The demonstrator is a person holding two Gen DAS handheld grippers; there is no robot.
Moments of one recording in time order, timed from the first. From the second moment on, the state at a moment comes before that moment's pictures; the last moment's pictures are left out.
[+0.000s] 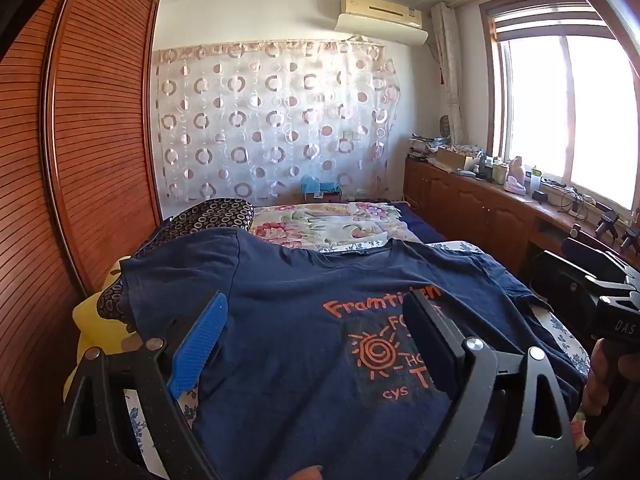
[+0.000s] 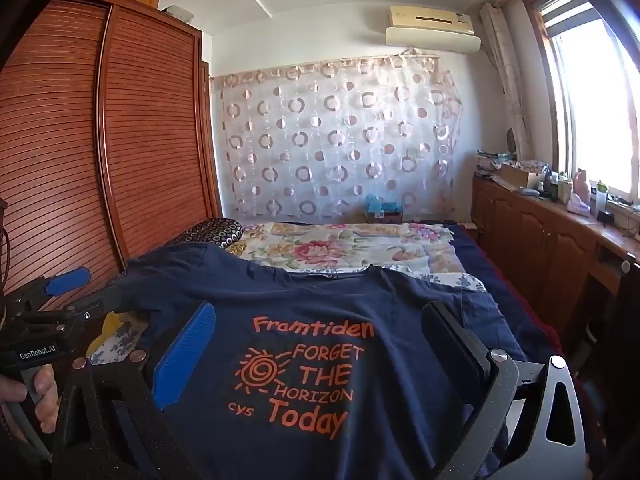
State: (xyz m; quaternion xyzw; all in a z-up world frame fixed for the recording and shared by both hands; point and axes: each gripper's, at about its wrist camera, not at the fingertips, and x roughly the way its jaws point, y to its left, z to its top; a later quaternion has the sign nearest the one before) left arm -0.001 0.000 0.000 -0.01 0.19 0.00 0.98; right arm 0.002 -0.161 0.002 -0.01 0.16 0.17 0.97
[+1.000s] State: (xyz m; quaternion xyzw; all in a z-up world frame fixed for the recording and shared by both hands) left arm 0.000 0.008 -0.002 -0.01 0.20 0.01 0.98; right arm -0.001 -0.159 0.001 -0.01 0.16 0.17 0.97
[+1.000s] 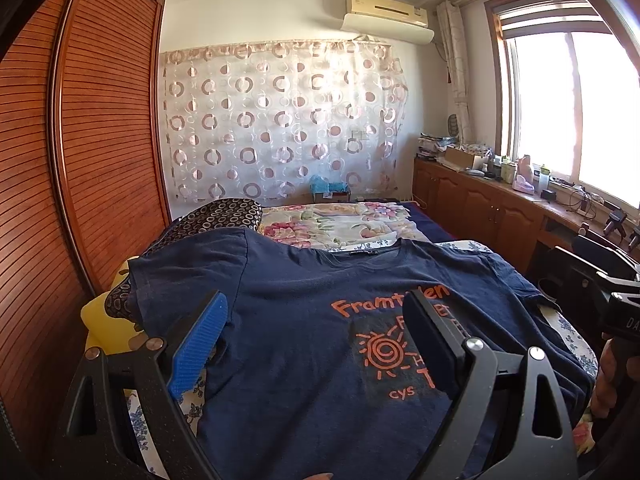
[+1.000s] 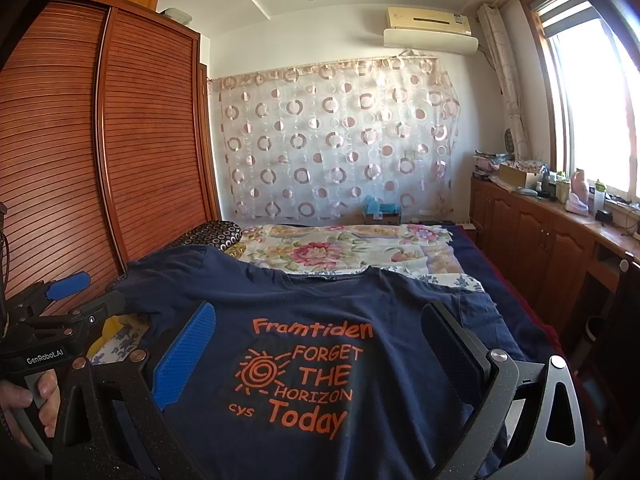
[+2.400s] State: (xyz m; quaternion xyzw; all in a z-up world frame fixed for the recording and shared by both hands) left arm -0.002 0.014 0.007 0.00 0.19 0.01 0.98; right arm -0.001 -0.161 0.001 -0.01 0.16 0.17 0.97
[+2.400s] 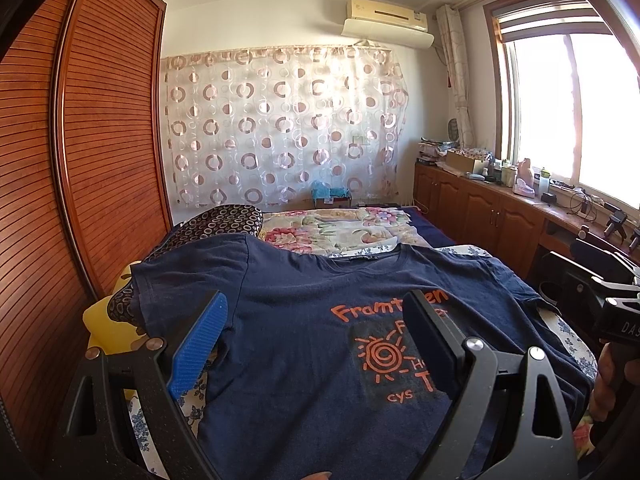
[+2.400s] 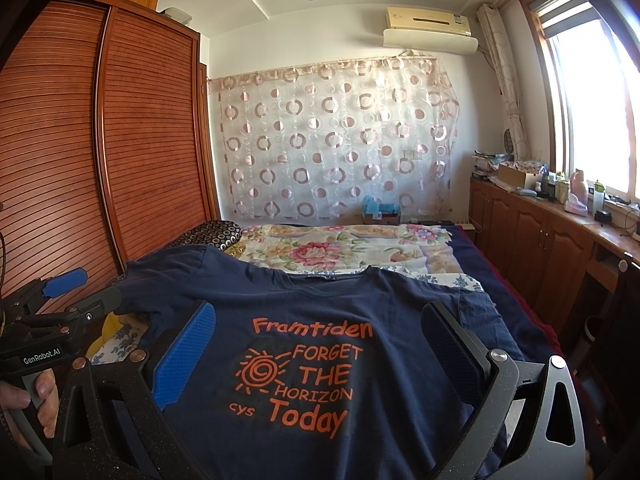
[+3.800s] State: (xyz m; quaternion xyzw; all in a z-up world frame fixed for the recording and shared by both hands) left arm 0.022 0.059 -0.026 -0.01 0.24 0.04 0.97; right arm 0.029 -0.149 -0.020 -0.02 0.21 0.21 0.95
